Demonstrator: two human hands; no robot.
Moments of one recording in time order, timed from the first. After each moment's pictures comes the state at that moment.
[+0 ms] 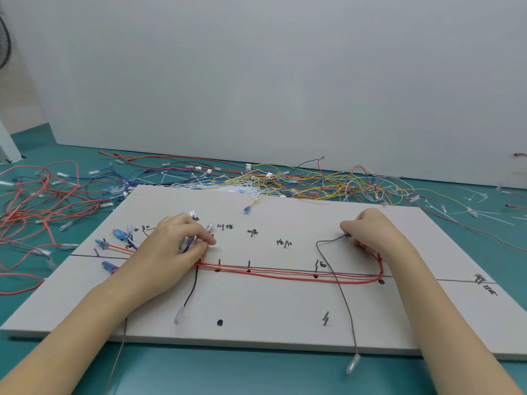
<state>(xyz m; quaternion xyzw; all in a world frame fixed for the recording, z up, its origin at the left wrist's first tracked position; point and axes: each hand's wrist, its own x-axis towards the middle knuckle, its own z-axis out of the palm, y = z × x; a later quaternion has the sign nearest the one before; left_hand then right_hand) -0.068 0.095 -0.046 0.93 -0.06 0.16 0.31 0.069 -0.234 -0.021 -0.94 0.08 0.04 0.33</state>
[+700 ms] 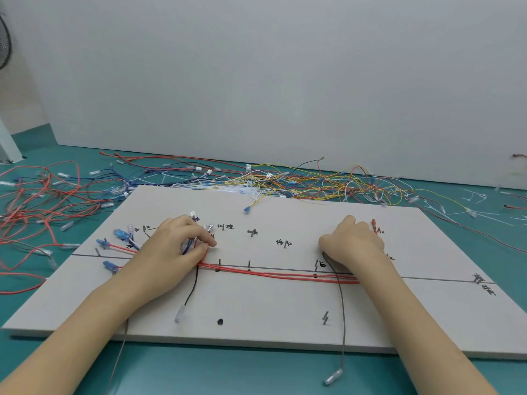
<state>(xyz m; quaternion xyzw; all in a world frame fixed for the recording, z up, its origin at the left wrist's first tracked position) -0.070 0.094 -0.048 0.94 -0.06 0.16 0.31 0.041 -0.190 -0.031 -0.99 0.10 0.02 0.11</state>
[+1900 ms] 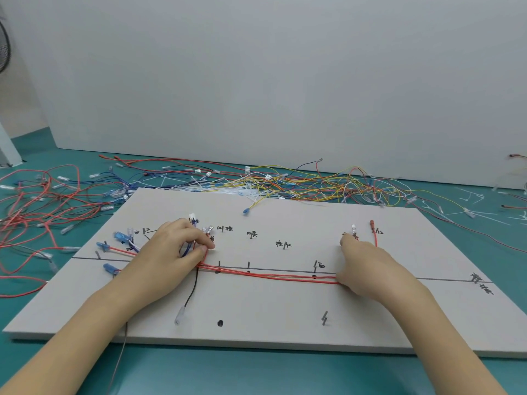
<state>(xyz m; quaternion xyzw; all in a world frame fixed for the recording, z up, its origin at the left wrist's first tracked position) -0.069 0.097 -0.051 0.93 -0.06 0.16 0.31 -0.011 -0.215 -0.019 -1.00 -0.07 0.06 0.03</state>
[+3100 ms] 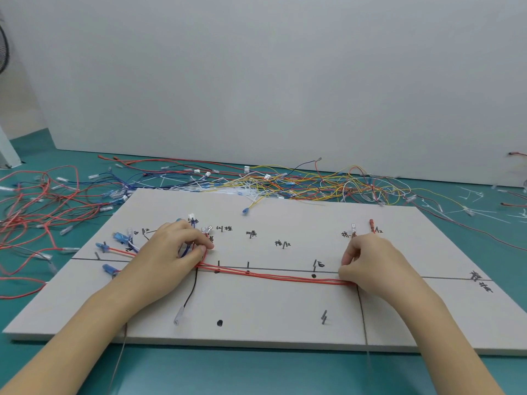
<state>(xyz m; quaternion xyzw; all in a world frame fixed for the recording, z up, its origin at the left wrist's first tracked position) -0.071 0.096 -0.050 0.94 -0.06 0.16 0.31 -0.017 -0.225 -0.014 -0.98 -0.03 0.01 0.20</state>
